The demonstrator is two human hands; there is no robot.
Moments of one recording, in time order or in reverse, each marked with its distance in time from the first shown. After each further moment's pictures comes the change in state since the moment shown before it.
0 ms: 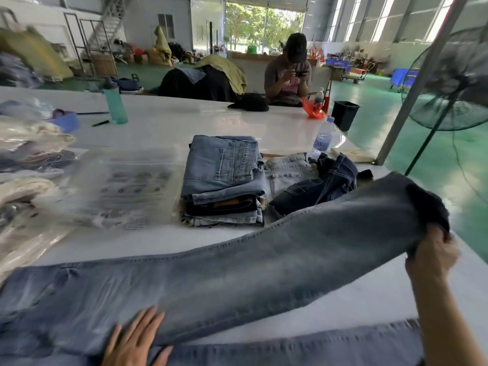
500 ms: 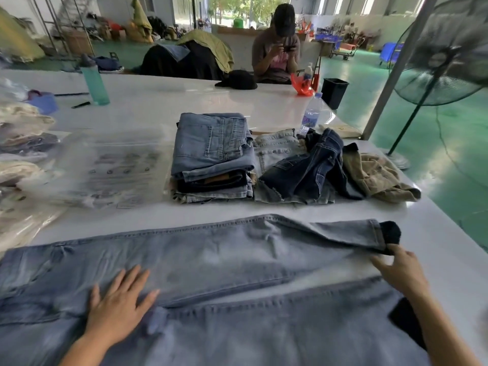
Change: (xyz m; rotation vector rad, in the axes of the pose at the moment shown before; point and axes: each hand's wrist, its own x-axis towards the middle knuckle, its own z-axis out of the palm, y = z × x) left_hand 0.012 -0.035 -0.009 0.346 -0.284 -0.339; right_hand -0.037 0.031 -0.102 -1.380 -0.545 -0.032
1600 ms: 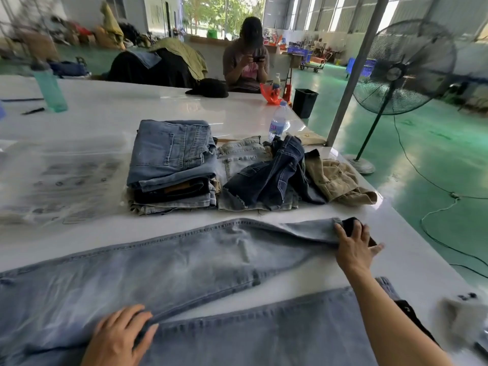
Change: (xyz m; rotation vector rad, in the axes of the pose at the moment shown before) left_hand -0.021 0.088 0.023 -0.341 0.603 0.480; right_hand 0.061 -0.006 0.017 -0.533 0.159 -0.095
